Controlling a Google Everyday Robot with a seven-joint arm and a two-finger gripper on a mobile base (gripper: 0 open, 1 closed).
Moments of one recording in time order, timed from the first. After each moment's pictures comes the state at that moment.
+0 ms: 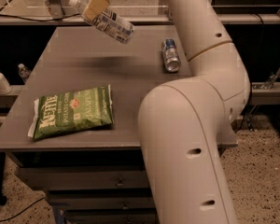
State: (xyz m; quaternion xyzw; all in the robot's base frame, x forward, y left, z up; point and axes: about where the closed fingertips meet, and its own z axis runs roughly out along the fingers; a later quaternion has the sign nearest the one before) arm 0.761 0.130 1.000 -0.62 0.66 0.17 0.39
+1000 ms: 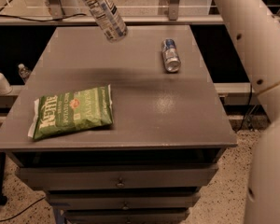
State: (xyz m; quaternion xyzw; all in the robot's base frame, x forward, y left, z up) arm 0.704 0.101 1.070 -0.48 0.61 0.33 0.53
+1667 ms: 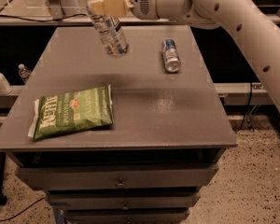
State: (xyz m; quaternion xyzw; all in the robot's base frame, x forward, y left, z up) arm 0.675 0.077 1.048 -0.42 0.62 0.35 0.57
